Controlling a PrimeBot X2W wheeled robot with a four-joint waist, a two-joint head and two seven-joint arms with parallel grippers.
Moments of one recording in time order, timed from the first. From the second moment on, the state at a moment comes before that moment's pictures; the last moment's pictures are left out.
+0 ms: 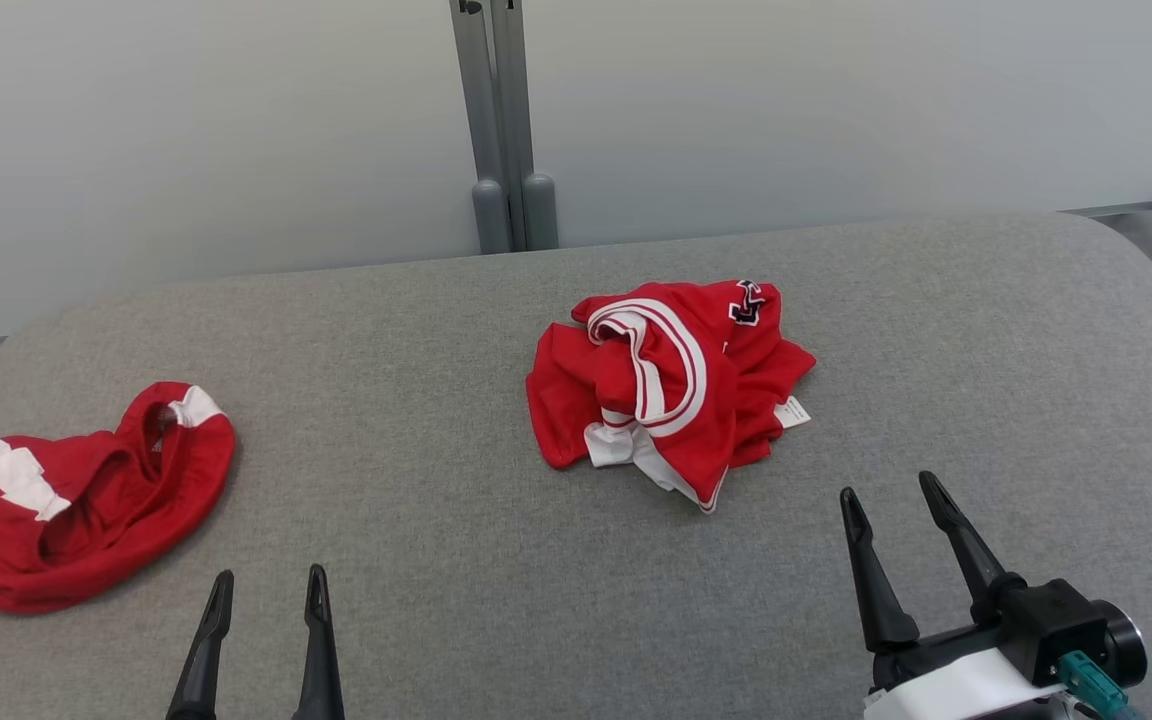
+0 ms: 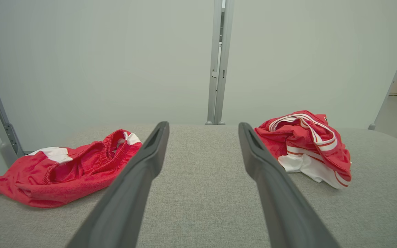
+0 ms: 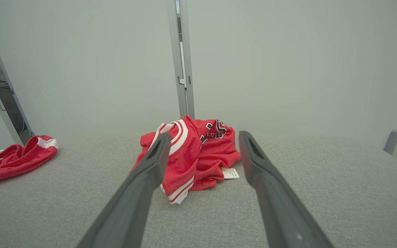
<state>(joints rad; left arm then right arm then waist) 0.28 0.05 -0.08 -0.12 -0.17 -0.01 -0.26 0.12 -0.05 0.11 -0.01 0.09 0.13 -0.26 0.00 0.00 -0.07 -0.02</state>
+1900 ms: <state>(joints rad) -0.43 0.05 -0.56 0.45 -0.38 -0.13 -0.26 -0.07 -0.05 0.14 -0.05 0.16 0.13 -0.26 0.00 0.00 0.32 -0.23</state>
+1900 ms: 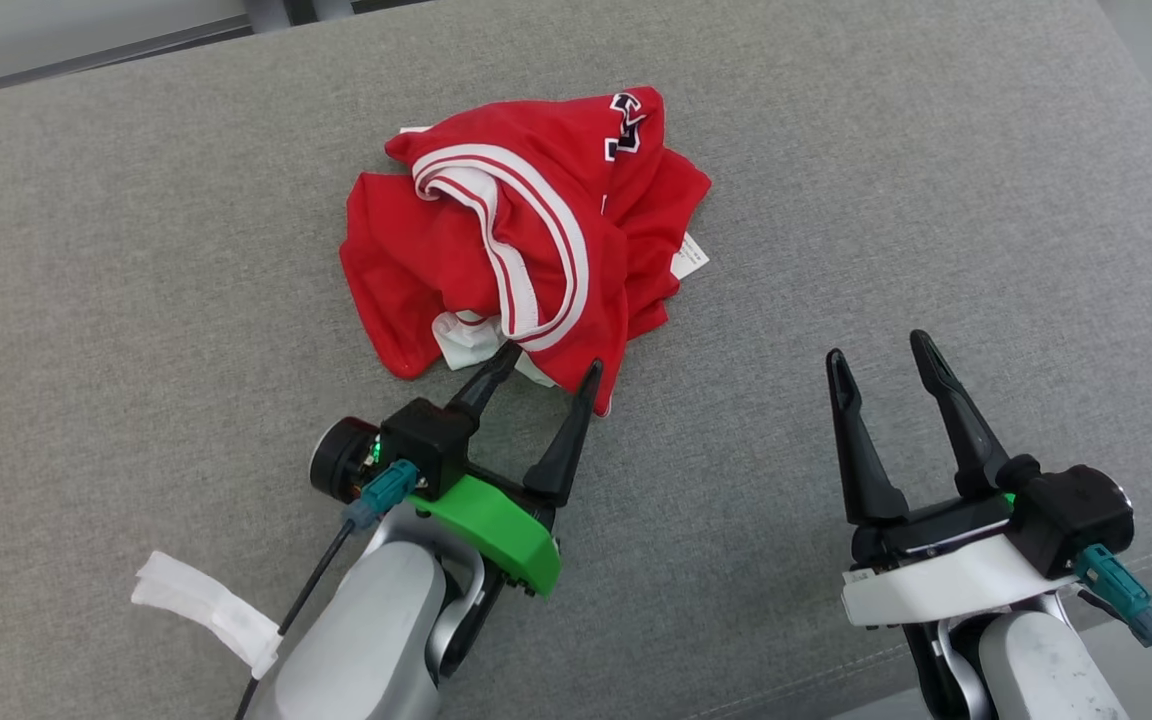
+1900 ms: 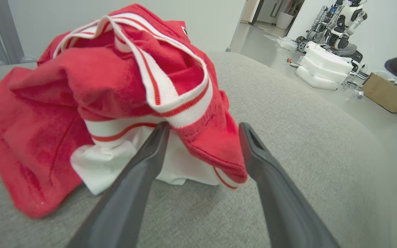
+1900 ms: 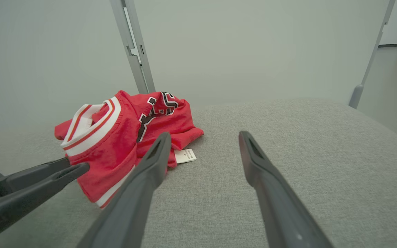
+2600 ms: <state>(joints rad) -0.73 0.09 -0.80 0.32 -0.66 -0.13 -0.23 -0.10 -0.05 0.17 -0.04 0.23 0.13 -0.26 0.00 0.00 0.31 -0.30</state>
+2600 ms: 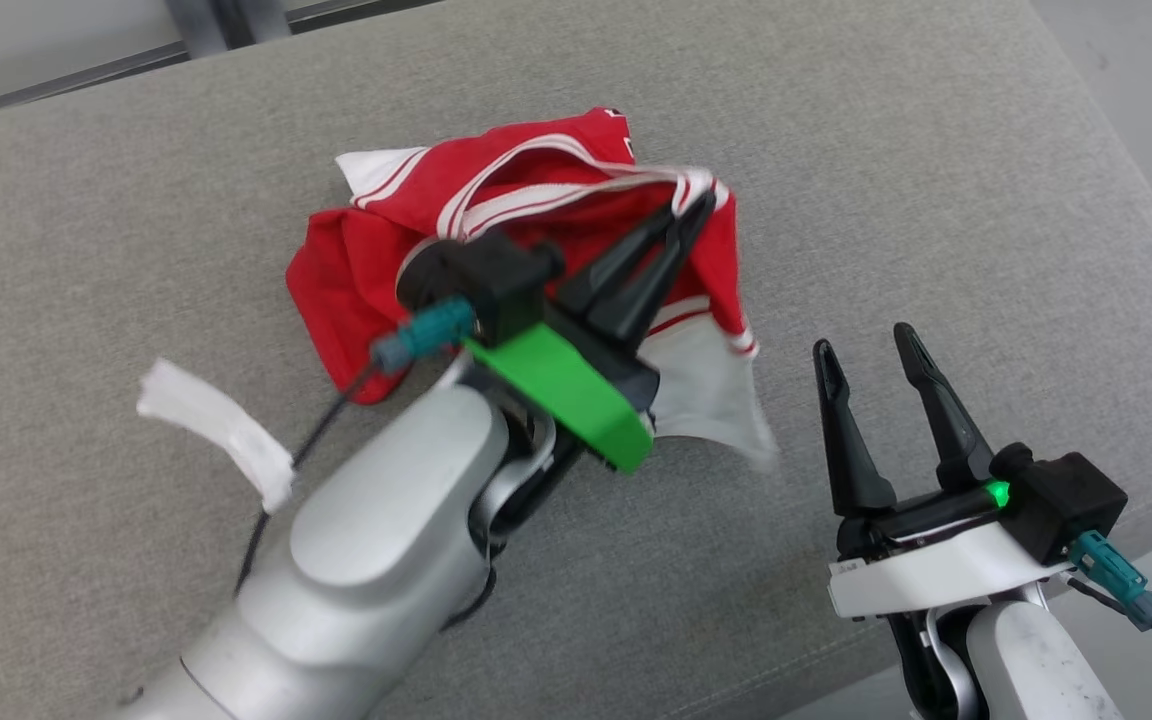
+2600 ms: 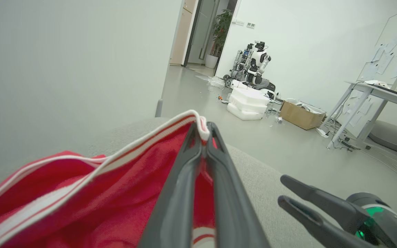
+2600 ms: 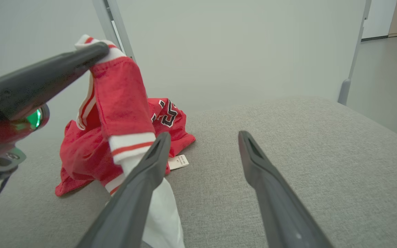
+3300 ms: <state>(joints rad) -1.43 0.06 -0.71 0.46 -1.07 -0.12 -0.10 -0.06 -0.05 0.11 -0.02 0.29 0.13 -0.26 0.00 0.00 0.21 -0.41</state>
